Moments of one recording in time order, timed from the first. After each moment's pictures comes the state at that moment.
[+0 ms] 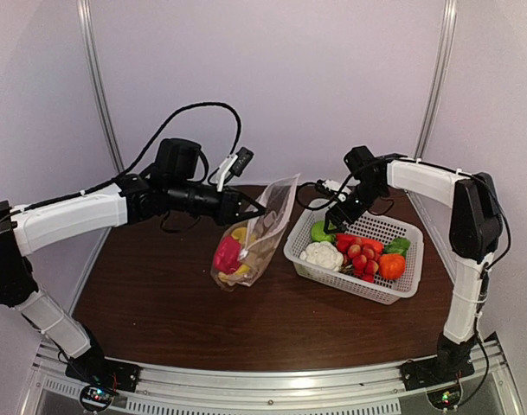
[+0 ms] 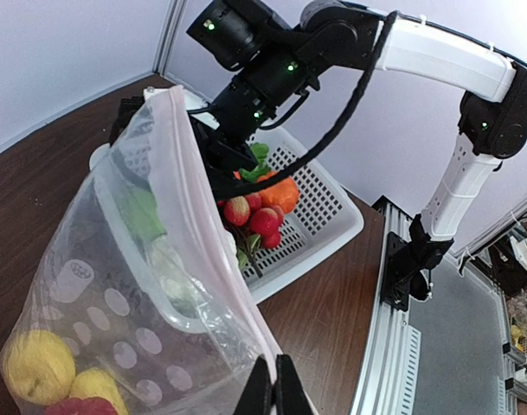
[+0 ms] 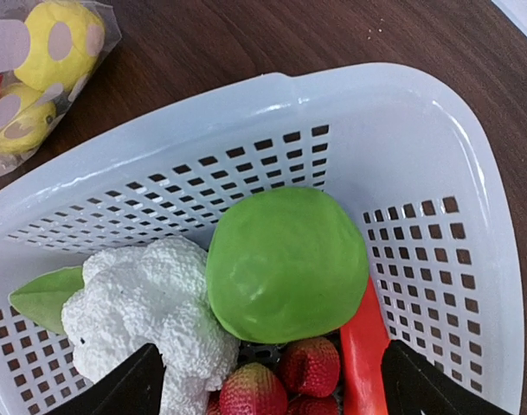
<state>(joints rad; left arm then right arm) -0.77 1.54 1.28 -0.18 0.57 -0.21 0.37 1.97 1.66 -0.84 -0.27 -0.38</state>
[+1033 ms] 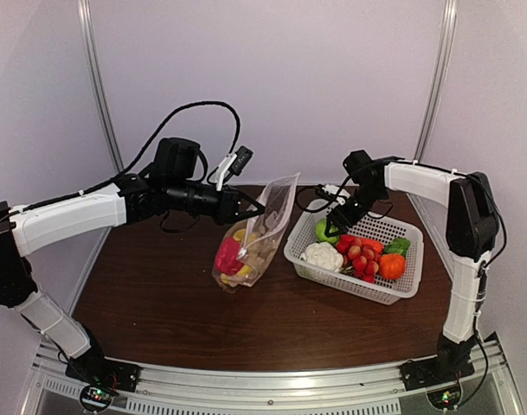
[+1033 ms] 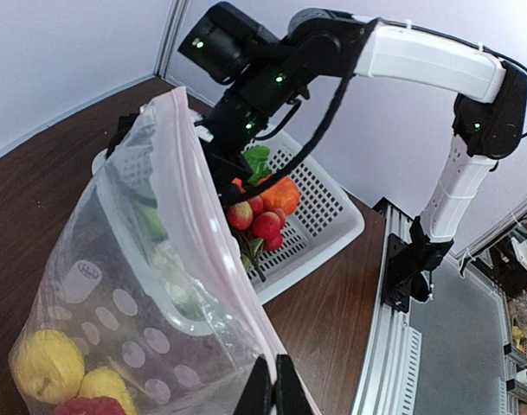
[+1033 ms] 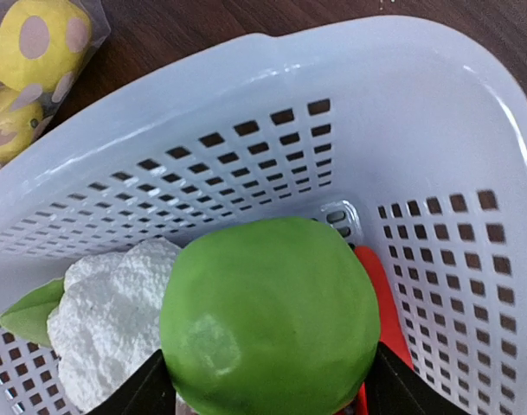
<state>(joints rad) -0.77 1.53 1.28 -0.18 0.56 -0.21 0.37 2.05 1.70 -0.86 -0.30 -0.36</state>
